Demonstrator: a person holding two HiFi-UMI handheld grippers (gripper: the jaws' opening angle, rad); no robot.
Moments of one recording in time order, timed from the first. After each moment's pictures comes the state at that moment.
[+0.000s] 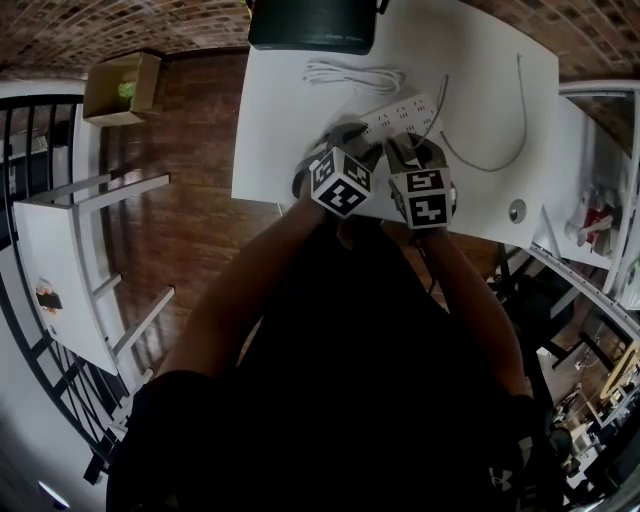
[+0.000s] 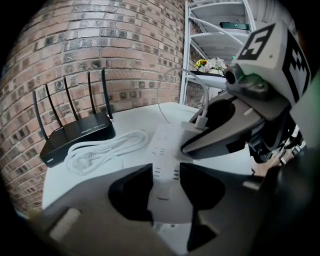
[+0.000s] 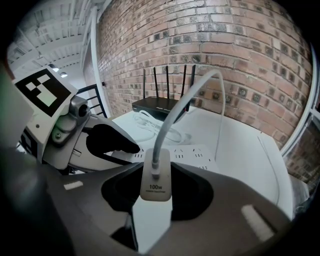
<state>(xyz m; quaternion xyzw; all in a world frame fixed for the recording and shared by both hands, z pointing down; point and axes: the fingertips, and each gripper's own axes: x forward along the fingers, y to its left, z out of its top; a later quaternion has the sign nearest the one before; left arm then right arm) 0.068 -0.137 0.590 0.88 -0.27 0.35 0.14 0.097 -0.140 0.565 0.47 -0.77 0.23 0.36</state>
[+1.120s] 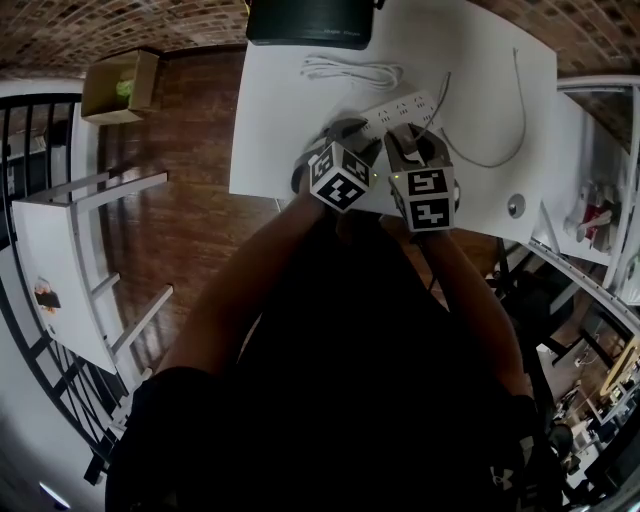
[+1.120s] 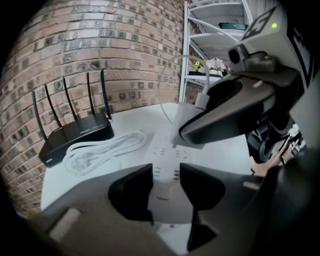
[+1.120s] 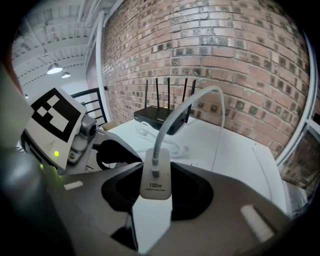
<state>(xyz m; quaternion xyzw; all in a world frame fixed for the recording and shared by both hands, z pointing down) 0.072 -0.135 0.593 0.89 -0.27 0.35 0.14 0.093 -0.145 0.534 0.48 -0.79 0.19 0.34</state>
